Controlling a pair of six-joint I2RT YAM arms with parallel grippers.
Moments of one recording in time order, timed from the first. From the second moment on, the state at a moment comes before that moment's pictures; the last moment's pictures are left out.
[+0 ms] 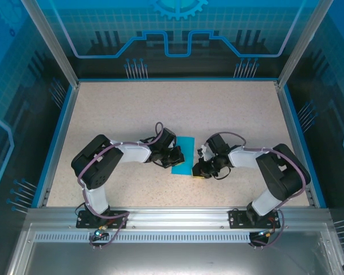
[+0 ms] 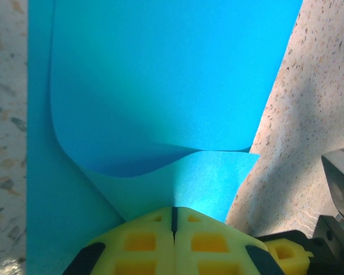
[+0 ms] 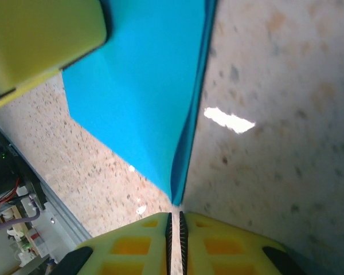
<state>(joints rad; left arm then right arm) -0.67 1.83 0.90 -0.03 0.39 -1.05 0.50 1.58 0.63 -0.29 -0.68 0.57</state>
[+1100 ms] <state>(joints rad) -0.67 1.81 0.90 0.00 0.40 -1.00 0.52 1.71 0.75 -0.27 -0.64 0.61</state>
